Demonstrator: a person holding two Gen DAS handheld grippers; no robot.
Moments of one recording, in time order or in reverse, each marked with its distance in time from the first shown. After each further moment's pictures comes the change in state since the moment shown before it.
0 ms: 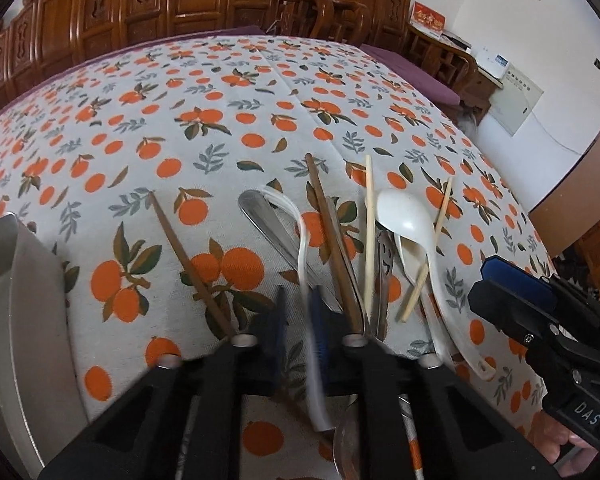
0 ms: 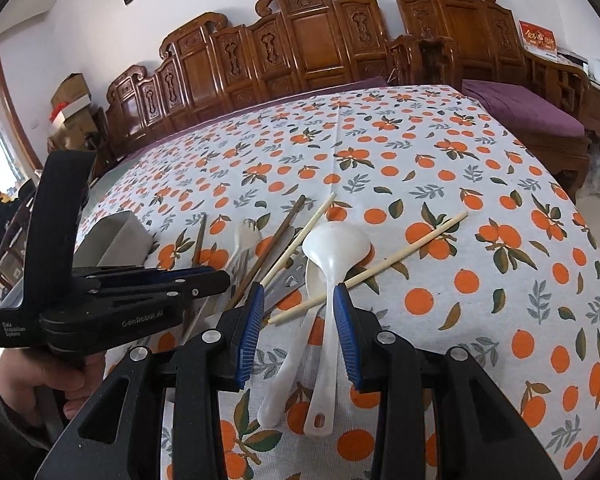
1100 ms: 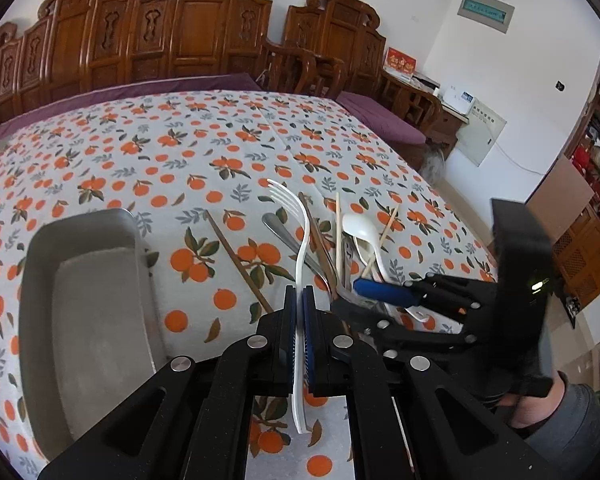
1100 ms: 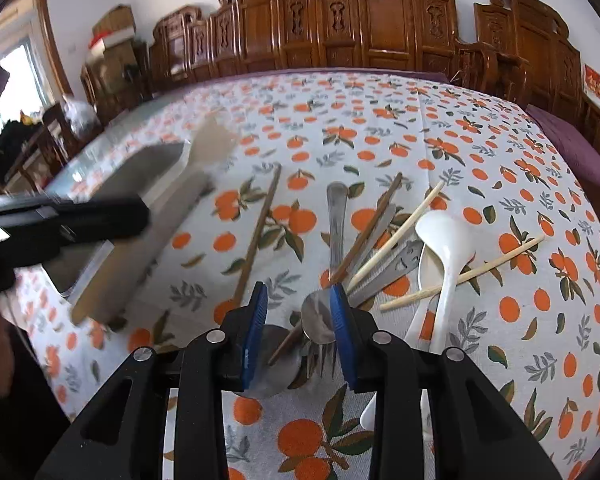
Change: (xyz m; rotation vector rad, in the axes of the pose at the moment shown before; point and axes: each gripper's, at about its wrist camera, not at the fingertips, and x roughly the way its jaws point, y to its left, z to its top) left arm -0.119 0.020 -0.041 0.019 -0.175 -0.075; right arm 0.030 0.078 -0.012 -0.231 0.132 0.029
